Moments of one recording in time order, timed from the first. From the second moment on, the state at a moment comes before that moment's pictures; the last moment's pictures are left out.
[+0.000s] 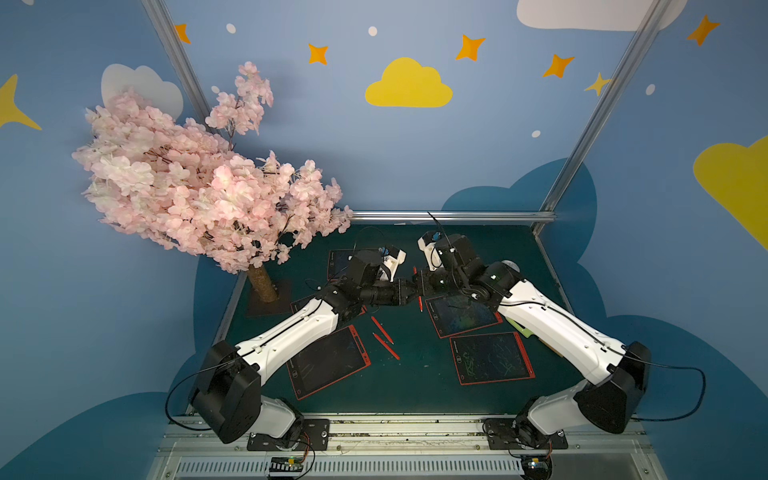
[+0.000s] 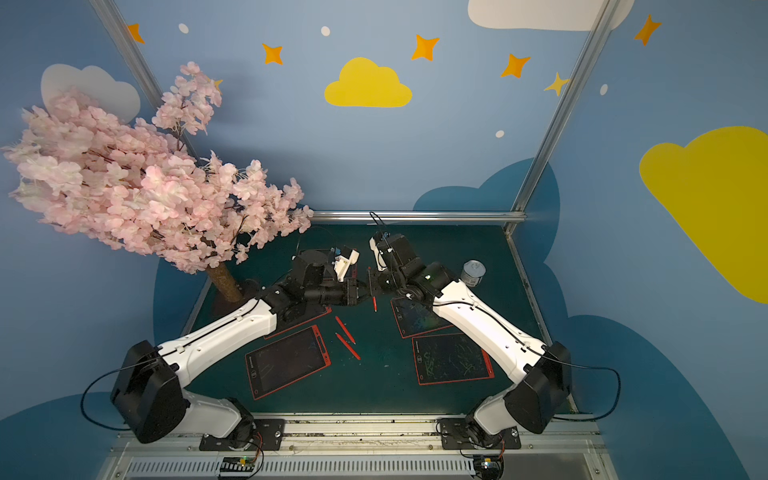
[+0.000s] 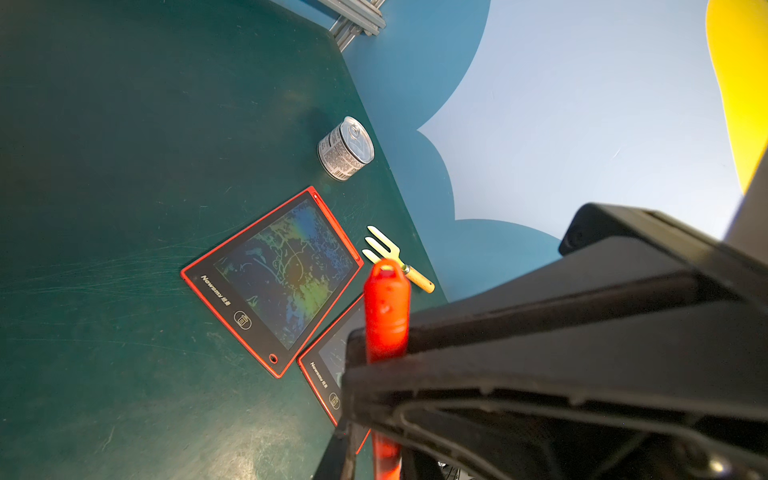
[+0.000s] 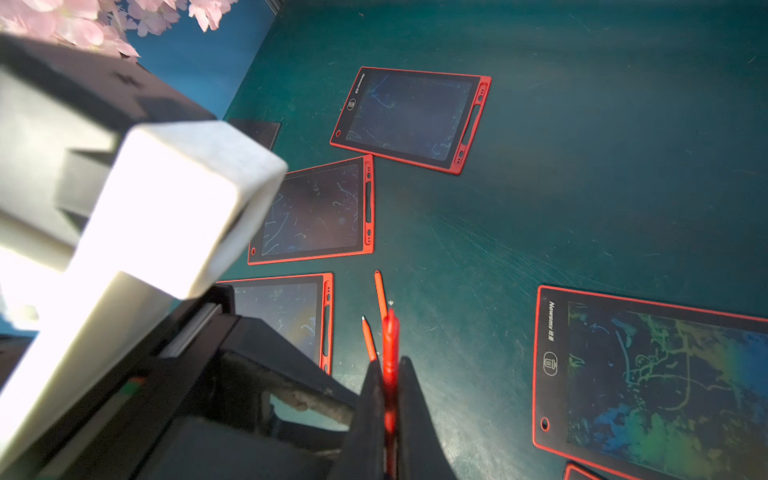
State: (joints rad) left arm -0.64 1.44 1.07 -0.11 0.53 -0.69; right arm 0.79 1.47 1.43 -0.68 -0.06 0.42
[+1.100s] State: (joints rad) left arm -0.63 1.44 1.07 -0.18 0.47 -0.63; right arm 0.78 1.41 1.32 -0.56 -0.10 0.42
